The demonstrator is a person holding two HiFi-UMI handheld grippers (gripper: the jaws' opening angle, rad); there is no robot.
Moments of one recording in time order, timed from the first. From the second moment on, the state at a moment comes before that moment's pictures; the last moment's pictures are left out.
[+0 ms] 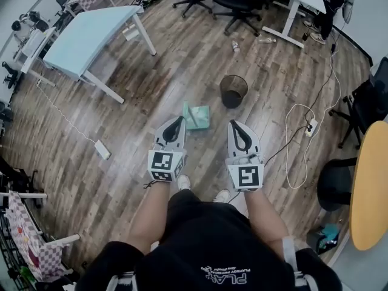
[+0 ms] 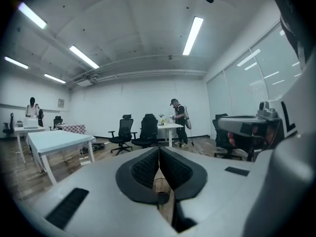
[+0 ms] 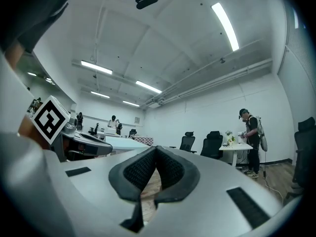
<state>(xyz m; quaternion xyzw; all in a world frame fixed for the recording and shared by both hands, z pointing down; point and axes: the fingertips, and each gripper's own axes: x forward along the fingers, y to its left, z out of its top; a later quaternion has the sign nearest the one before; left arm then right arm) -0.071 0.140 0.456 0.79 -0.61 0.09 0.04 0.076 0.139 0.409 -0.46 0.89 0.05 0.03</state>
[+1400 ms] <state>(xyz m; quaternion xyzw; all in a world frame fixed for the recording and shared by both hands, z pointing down) -0.157 -0.016 0.485 0.81 -0.57 0.04 0.11 -0.039 -0.032 0.432 -0.43 0.90 0.08 -0.07</state>
